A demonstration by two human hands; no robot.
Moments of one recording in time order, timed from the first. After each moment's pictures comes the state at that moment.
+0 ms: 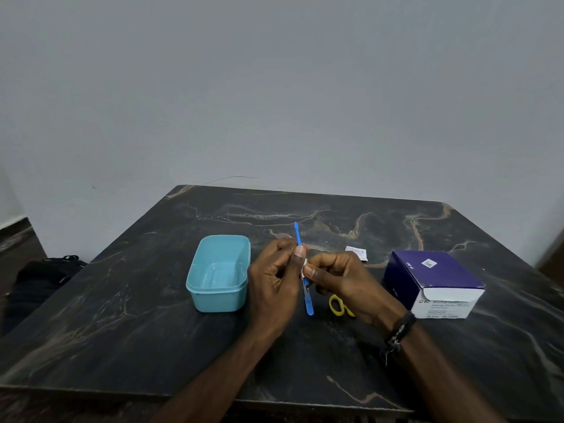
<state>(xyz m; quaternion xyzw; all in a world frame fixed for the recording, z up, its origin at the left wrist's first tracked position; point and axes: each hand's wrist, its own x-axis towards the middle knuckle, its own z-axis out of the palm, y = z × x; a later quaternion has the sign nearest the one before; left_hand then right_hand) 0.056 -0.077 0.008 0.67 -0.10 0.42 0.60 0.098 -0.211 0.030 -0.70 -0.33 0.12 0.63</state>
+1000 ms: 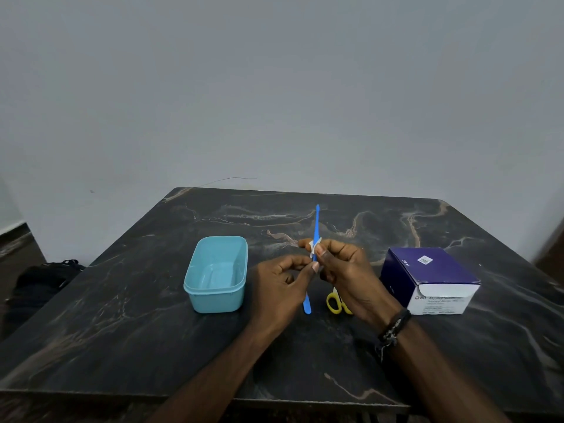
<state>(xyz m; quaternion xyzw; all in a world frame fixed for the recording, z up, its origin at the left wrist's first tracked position) 0.054 -0.082 0.006 0.73 -0.05 0.29 0.62 0.100 -0.209 0.030 -0.63 -0.21 0.07 0.74</state>
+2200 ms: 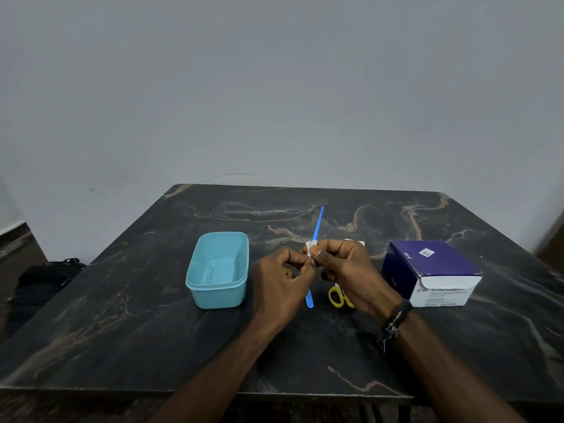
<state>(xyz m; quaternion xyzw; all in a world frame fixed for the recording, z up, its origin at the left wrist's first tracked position) 0.061 -0.078 -0.004 0.76 -0.01 0.32 0.57 0.104 -0.209 0.025 -0.67 -0.19 0.08 0.71</state>
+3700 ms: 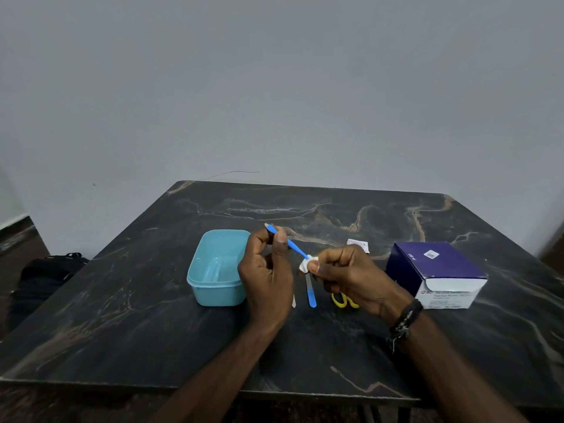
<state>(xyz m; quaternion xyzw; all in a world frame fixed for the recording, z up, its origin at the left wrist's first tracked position) 0.054 -0.081 0.011 0.60 0.01 0.50 0.63 0.100 -0.217 0.030 -0.69 -0.26 0.18 0.65</state>
